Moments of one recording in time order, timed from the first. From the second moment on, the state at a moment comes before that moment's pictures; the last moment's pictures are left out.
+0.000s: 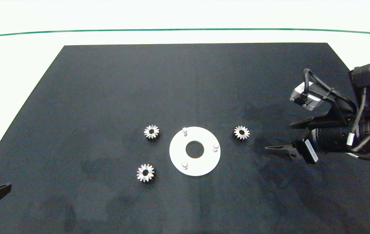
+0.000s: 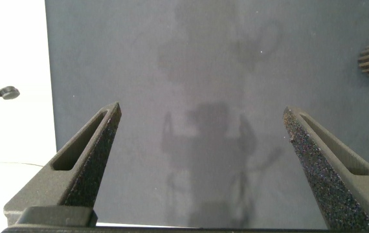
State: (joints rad) left arm 0.07 0.79 -0.81 0.47 0.02 0.13; right arm 0.37 1.51 -1.09 0.22 0.05 -0.32
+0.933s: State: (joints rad) left arm 0.07 0.74 -0.80 0.48 0.02 0.13; right arm 0.47 1.74 -1.33 0.22 0.02 -0.32
